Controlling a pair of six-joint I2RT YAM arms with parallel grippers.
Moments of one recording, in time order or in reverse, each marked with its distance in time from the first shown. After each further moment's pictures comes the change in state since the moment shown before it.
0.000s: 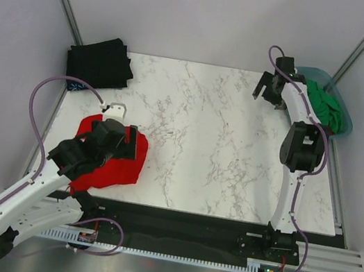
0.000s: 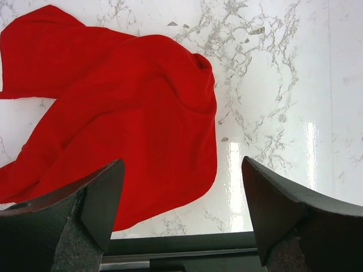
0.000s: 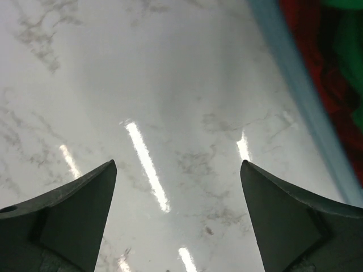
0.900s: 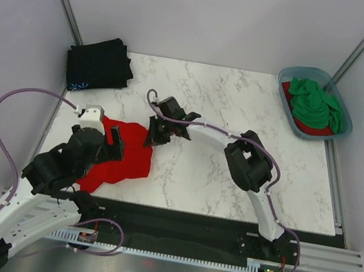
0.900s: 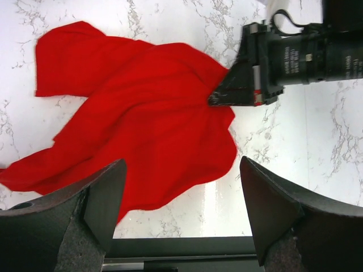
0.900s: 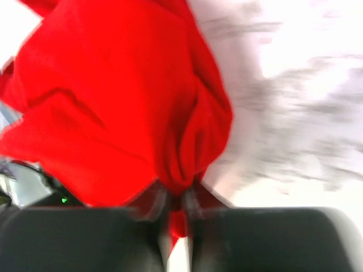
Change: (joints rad) left arm 0.000 -0.207 0.005 -0.069 -0.063 -0.062; right arm 0.816 -0.068 -0.410 0.483 -0.522 0.230
